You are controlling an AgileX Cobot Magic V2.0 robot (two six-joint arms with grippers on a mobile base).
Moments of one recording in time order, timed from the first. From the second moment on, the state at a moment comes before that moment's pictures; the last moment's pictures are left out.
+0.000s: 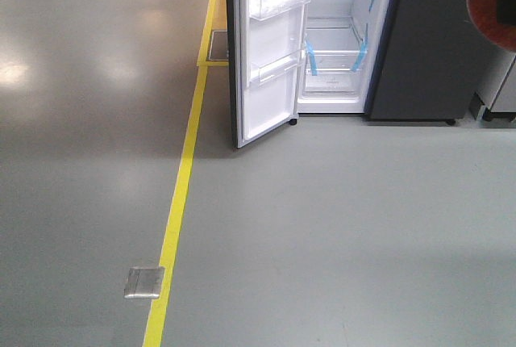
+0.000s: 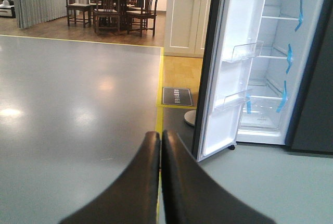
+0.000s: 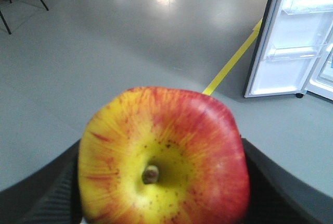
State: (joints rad) left arm 0.05 -0.01 0.03 -0.10 0.12 -0.03; right arm -0.11 1.04 -1.56 0.67 1.26 -0.57
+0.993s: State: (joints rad) left arm 0.05 -0.01 0.03 -0.10 0.12 -0.03; right arm -0.11 1.04 -1.56 0.67 1.26 -0.57
